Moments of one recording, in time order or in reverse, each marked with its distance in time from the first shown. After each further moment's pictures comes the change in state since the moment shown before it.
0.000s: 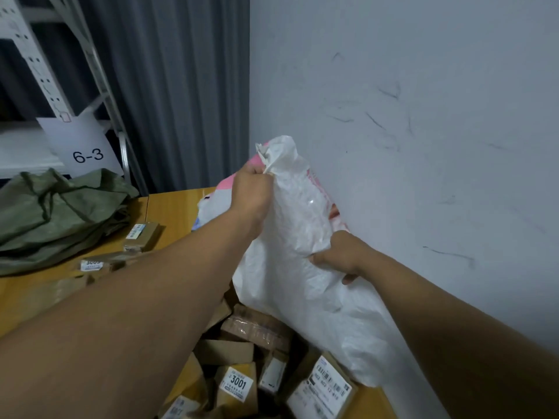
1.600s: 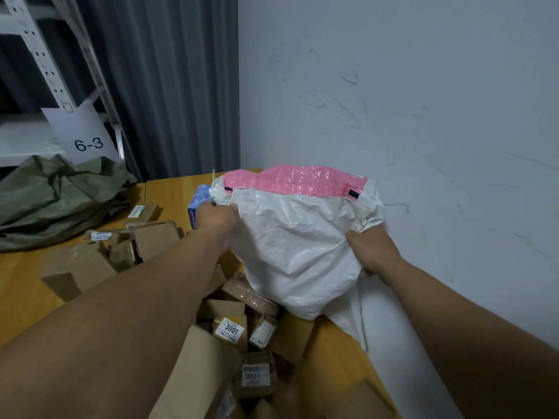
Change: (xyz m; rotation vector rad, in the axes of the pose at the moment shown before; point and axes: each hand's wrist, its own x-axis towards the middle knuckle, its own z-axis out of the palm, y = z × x) left_hand -0.064 -0.079 -0.053 0.102 0.201 -0.288; right_hand -0.133 0.076 0.003 0.358 0.367 0.031
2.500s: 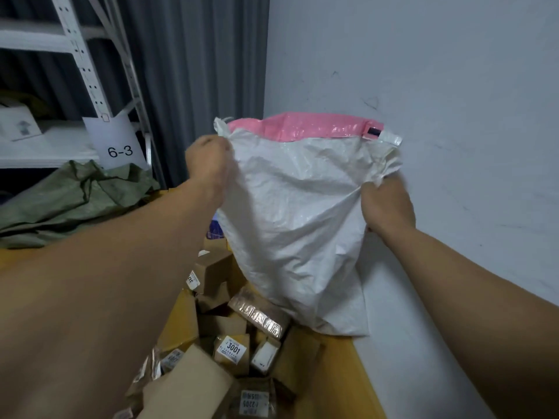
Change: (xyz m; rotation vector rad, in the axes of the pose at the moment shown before) left_hand -0.006 0.119 -0.023 -0.223 0.092 0.318; right_hand 0.043 -0.088 -0.029 -0.045 0.263 -0.224
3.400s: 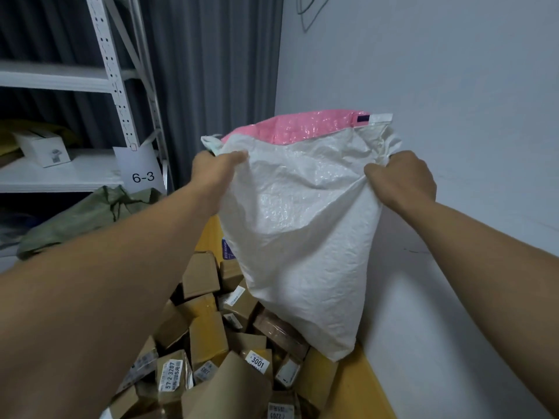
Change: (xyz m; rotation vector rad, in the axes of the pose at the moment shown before) left_hand -0.019 0.056 -0.081 -0.013 -0.170 0.029; right_hand -0.031 -0.097 -0.049 -0.159 0.154 -0.186
